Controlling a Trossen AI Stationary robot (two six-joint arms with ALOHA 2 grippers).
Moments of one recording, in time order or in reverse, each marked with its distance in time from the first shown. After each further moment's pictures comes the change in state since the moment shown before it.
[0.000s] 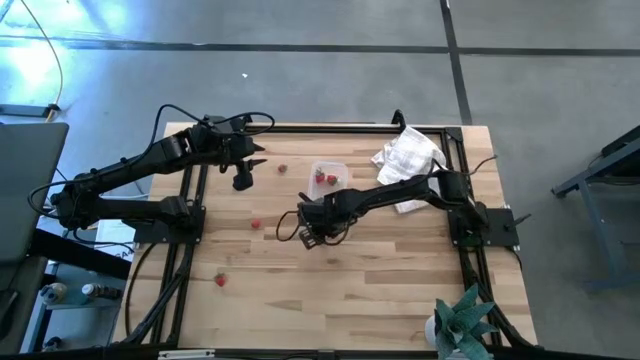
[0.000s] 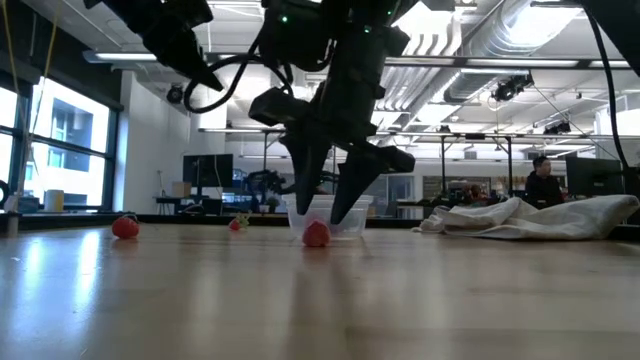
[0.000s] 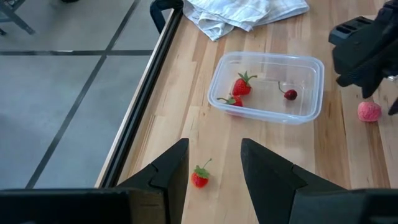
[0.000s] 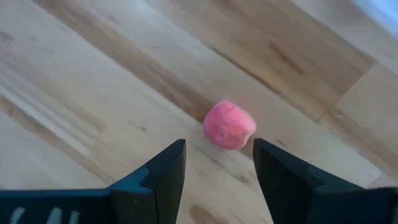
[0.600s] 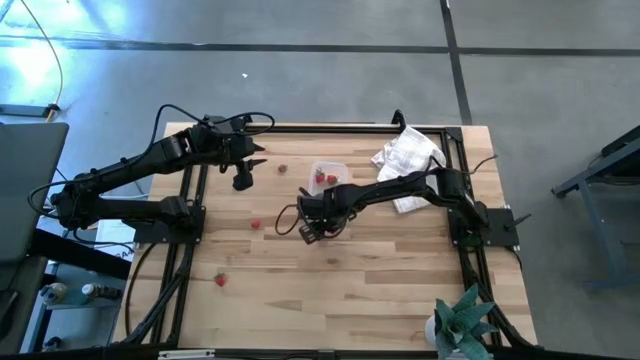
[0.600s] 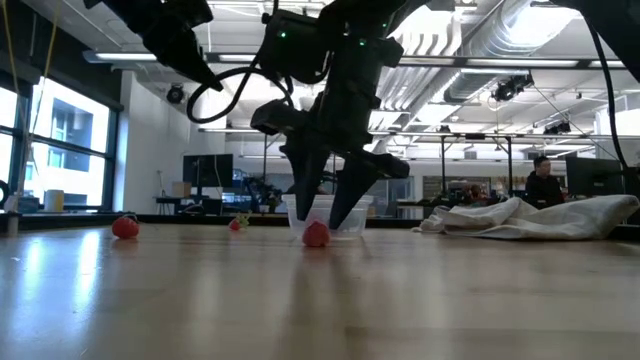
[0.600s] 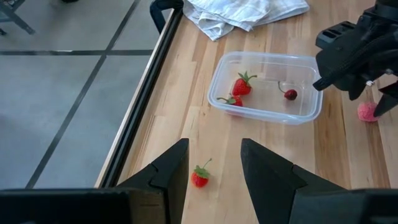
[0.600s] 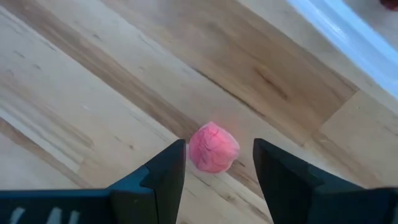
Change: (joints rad) left arm 0.000 0.000 0.000 0.000 0.000 0.000; right arm -0.043 0.014 0.000 0.005 -0.014 -0.047
